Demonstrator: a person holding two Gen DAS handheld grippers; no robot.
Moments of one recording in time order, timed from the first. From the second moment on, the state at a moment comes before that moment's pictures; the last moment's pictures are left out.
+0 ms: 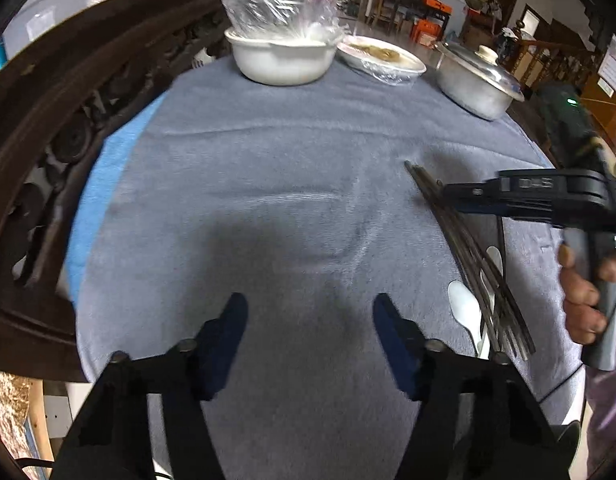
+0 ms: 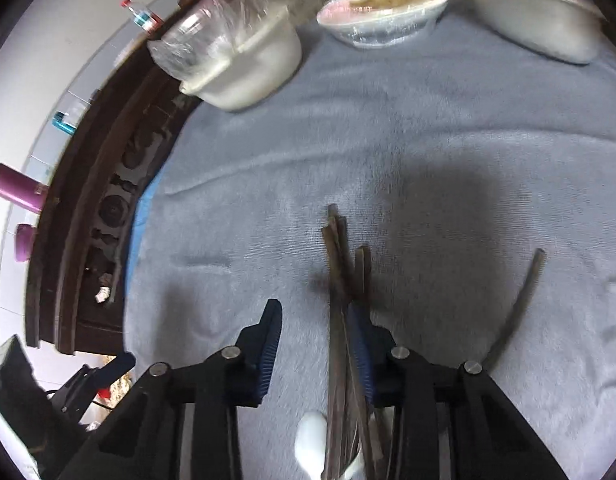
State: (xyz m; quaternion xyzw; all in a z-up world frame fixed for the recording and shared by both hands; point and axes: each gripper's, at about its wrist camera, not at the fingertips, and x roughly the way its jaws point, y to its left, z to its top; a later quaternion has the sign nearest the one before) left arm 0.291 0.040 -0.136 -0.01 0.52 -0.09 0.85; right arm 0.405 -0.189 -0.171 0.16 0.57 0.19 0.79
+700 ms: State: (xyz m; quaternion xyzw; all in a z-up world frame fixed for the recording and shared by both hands) left arm 0.394 -0.066 -0.162 0.00 0.56 -0.16 0.81; right arm 0.325 -0.306 -0.149 0.28 0.48 0.19 0.81
